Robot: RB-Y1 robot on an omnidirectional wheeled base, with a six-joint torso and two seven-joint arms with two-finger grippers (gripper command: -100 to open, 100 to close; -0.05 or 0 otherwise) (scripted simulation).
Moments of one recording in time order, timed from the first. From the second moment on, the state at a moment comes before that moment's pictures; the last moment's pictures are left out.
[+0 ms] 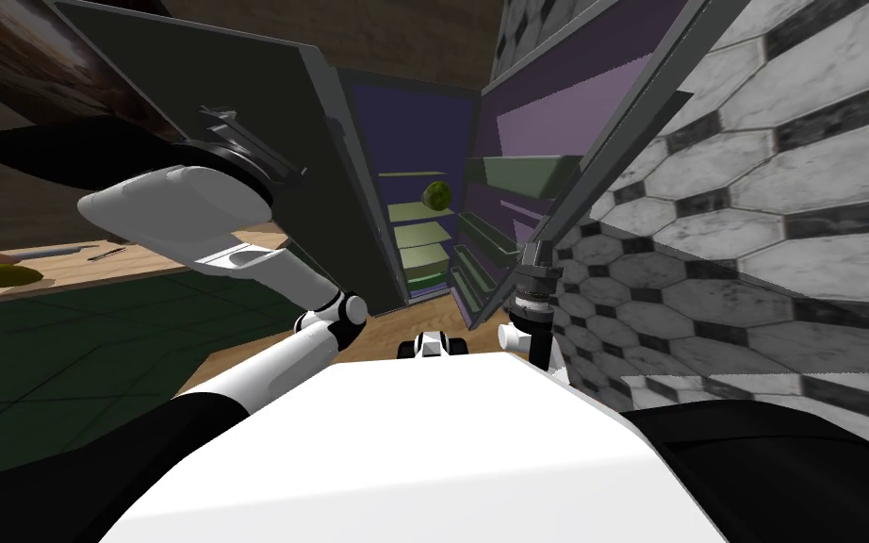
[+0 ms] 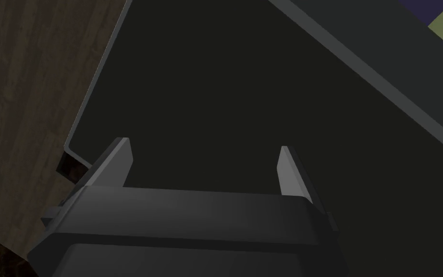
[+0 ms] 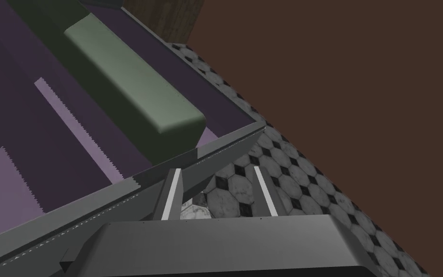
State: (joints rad) left arm -0.85 0.18 0.56 -2.19 0.09 1.19 0.34; right arm 0.48 0.00 -0.07 -2.27 0.07 -0.64 -0.01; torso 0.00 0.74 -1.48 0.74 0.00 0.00
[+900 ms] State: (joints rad) left arm -1.07 0.19 0.66 -2.12 0.09 1.42 0.36; right arm 0.48 0.00 -0.07 -2.27 0.07 -0.64 -0.01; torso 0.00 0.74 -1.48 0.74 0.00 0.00
